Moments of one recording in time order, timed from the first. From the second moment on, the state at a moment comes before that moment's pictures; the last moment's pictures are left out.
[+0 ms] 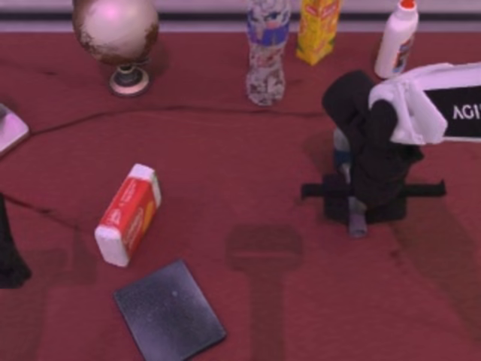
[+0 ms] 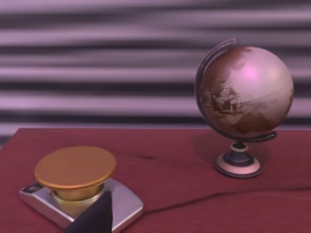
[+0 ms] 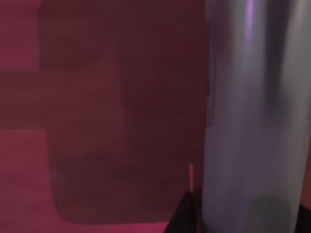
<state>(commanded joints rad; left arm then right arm) 0.00 0.00 0.00 0.00 0.00 0.00 0.46 2.14 1.32 -0.71 0.13 0.49</state>
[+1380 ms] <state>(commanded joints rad) 0.00 0.00 0.00 0.00 0.00 0.00 0.48 1.88 1.05 0.40 -0.17 0.17</state>
